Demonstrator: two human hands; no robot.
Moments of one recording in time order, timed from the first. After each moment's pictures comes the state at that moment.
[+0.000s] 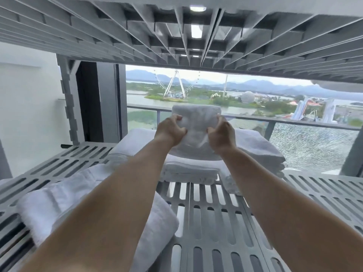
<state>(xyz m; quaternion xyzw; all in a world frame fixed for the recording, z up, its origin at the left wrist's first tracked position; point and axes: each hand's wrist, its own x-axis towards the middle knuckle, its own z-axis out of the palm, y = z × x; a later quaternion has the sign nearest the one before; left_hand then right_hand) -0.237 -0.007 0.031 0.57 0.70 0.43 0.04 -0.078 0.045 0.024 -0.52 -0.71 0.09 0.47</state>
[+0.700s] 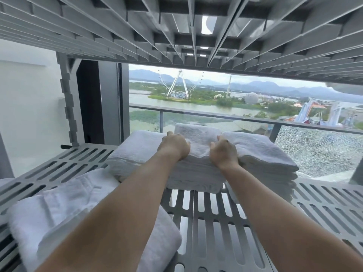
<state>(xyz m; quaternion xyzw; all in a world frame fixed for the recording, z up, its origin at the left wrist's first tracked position) -0.241 0.027 0.001 0.58 0.79 0.21 0.05 -0.085 0.074 -0.018 -0.57 -0.73 0.10 0.37</state>
